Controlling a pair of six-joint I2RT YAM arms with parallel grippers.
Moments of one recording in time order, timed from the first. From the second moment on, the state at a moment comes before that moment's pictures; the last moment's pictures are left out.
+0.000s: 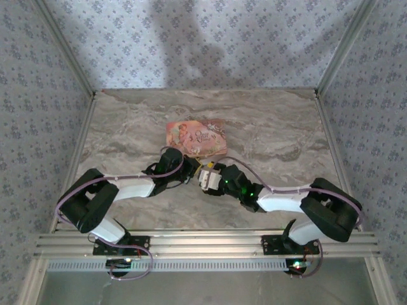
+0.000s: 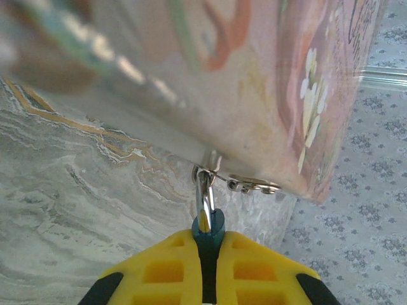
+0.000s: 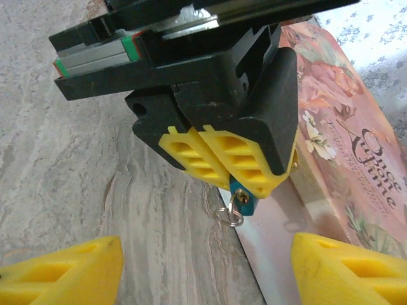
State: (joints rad) left arm -0.73 1.53 0.59 0.38 0.15 -1.52; right arm 0.93 1.44 0.47 0.50 0.10 -0.62
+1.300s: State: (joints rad) left arm -0.73 1.54 0.59 0.39 0.15 -1.53; right arm 0.89 1.61 0.51 0.68 0.12 -0.53
